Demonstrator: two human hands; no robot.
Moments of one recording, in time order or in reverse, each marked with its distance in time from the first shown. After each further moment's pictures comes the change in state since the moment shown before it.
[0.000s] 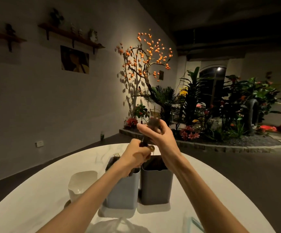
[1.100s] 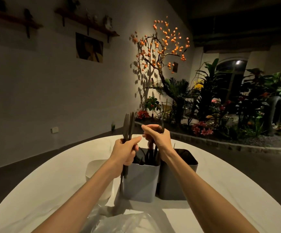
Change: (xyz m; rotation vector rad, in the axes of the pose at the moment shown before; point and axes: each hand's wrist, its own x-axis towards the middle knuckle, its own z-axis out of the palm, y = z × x) left_hand -0.001 -0.075 -0.066 -0.361 0.205 -0.211; right_hand 0.072 0.116 0.048 0.046 0.099 0.109
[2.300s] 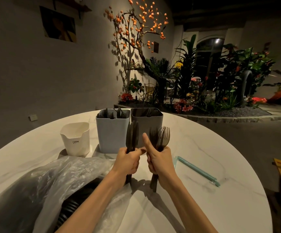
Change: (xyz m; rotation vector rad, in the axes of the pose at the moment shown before) left_hand -0.119 -0.123 0.093 0.027 -0.123 -0.058; right_hand -0.230 0.038 -0.085 -0.045 0.130 0.182
